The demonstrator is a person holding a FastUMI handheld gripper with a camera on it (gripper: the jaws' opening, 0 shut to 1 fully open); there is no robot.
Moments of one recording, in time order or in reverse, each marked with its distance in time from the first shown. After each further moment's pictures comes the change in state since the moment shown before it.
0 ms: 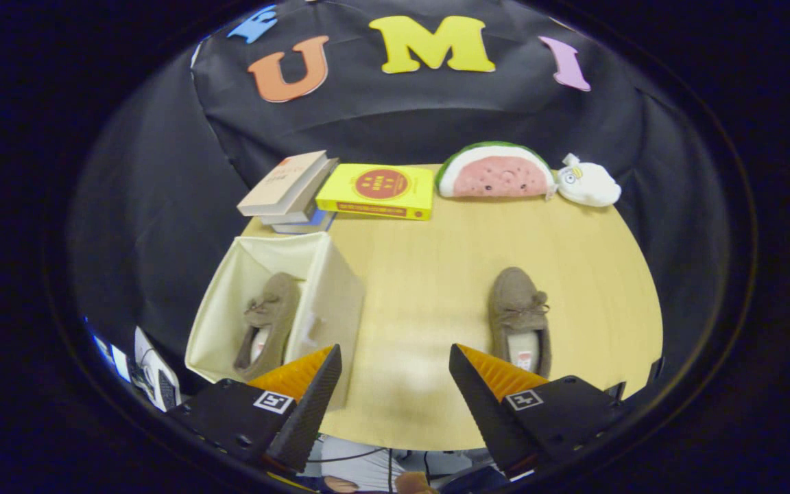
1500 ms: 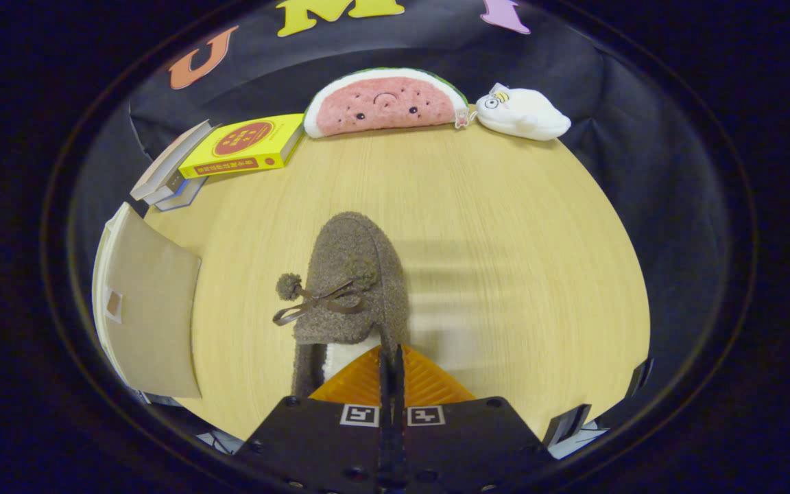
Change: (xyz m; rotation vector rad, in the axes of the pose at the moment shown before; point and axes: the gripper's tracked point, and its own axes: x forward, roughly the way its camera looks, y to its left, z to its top) arm 0.101 -0.179 -0.038 0.080 0.160 -0.155
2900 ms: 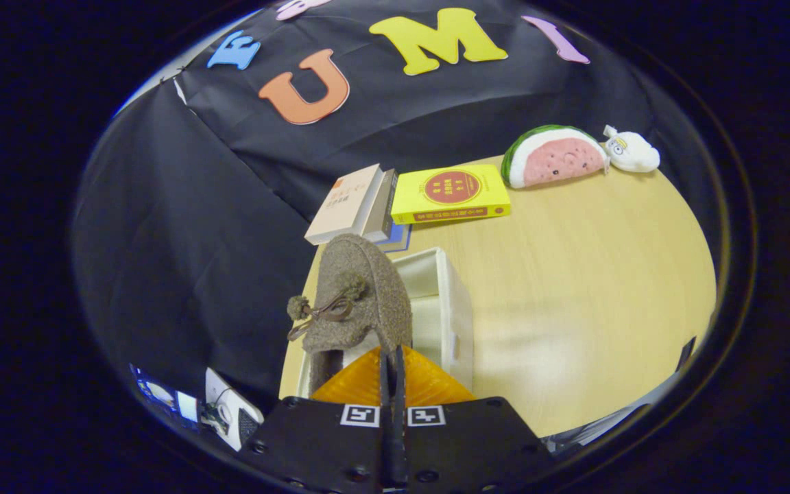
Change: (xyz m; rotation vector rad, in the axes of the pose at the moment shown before) arm -0.158 0.330 0.008 0.077 -0.168 0.425
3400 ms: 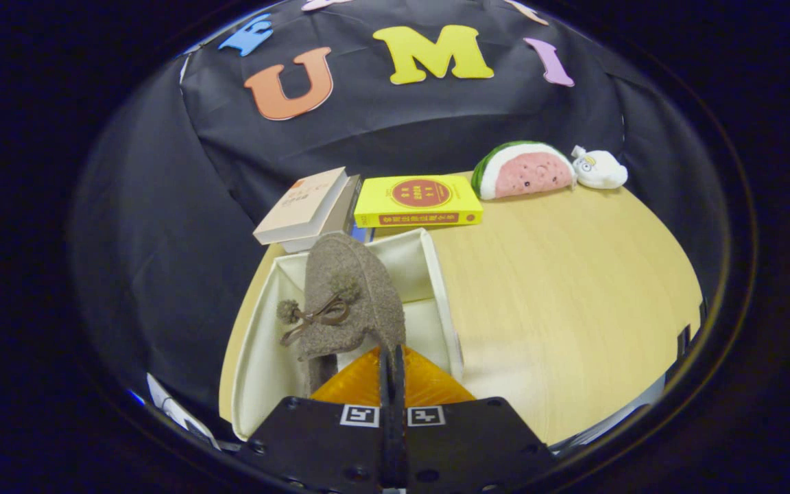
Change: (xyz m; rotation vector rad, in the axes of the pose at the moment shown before) arm 0.060 -0.017 -0.027 -0.074 -0.165 -0.253
